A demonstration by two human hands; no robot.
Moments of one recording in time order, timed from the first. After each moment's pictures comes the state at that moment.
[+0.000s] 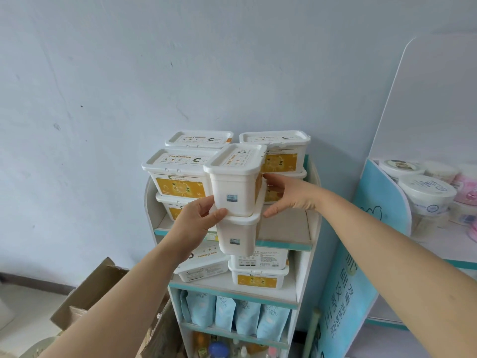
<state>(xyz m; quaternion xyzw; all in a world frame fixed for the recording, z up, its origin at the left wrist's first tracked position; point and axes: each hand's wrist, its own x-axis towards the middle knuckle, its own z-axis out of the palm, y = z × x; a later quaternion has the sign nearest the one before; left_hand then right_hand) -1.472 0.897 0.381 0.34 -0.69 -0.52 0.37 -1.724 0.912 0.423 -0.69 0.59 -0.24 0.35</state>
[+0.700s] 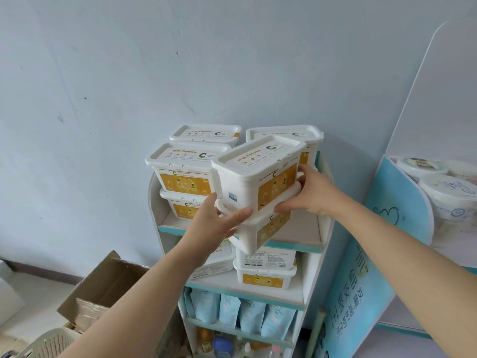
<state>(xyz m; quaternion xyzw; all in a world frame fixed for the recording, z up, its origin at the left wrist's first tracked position) -1.490 0.908 0.385 0.37 -0.63 -0.57 0.37 -1.729 0.921 0.417 -0.61 0.68 -0.34 0.21</state>
